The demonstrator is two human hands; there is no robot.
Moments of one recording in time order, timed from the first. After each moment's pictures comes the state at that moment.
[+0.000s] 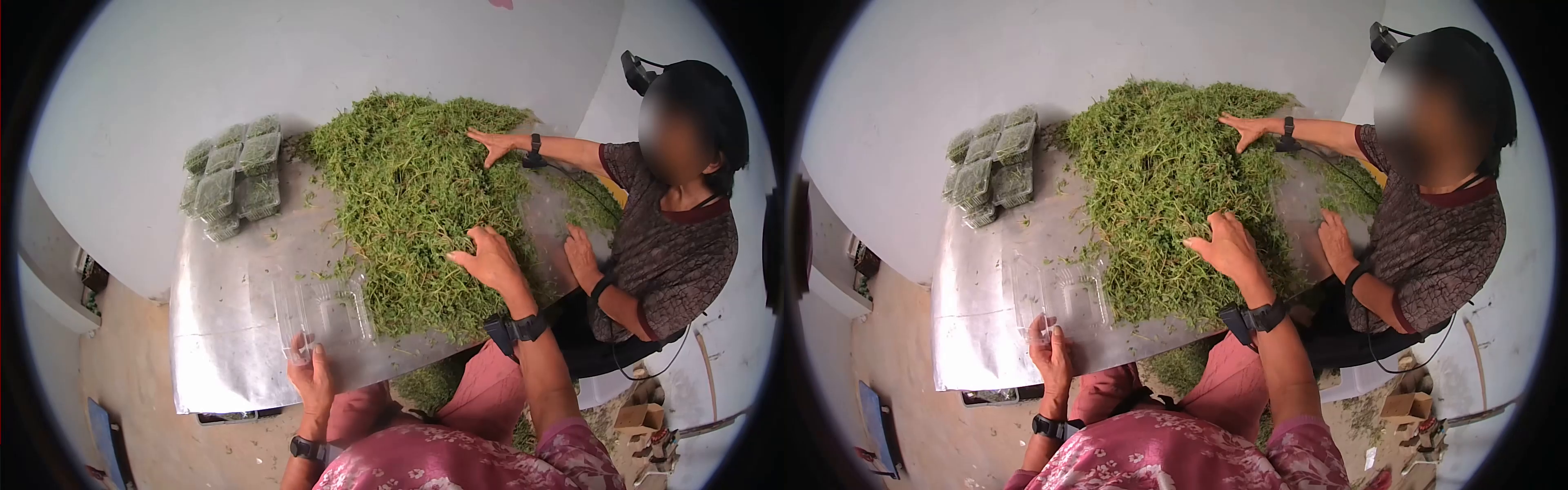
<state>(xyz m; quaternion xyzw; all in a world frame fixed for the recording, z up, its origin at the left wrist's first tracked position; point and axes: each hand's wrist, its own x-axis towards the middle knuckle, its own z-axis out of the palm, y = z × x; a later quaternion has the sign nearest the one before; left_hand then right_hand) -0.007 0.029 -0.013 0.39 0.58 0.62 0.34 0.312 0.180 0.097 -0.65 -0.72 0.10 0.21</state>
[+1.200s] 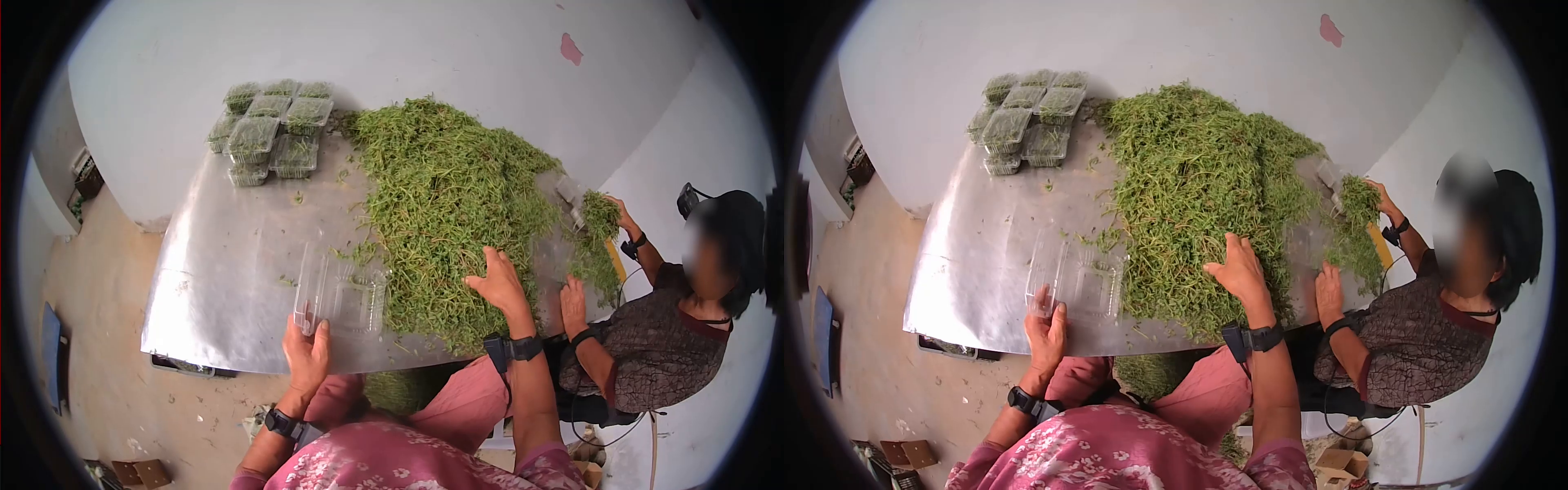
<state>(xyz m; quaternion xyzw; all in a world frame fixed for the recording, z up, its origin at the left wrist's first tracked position) -0.009 0.032 -0.019 0.45 0.59 0.63 0.24 0.293 0.190 0.104 -0.67 -0.72 0.12 0.08</state>
